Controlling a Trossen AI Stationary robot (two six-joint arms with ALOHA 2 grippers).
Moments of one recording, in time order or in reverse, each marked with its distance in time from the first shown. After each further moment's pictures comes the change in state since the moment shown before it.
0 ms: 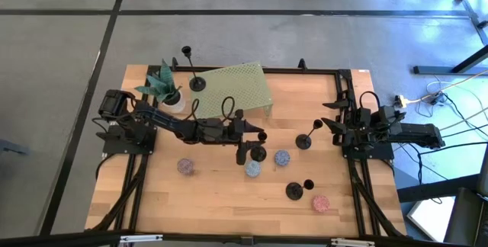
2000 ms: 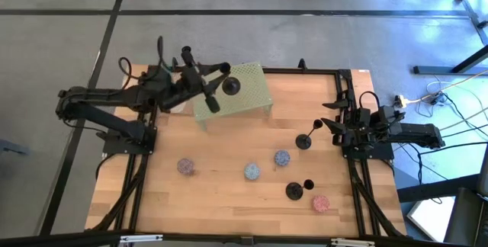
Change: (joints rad) left arm 0.160 -0.539 0.262 -0.589 -0.316 0.418; right arm 0.000 0.000 0.000 -0.008 0.000 0.000
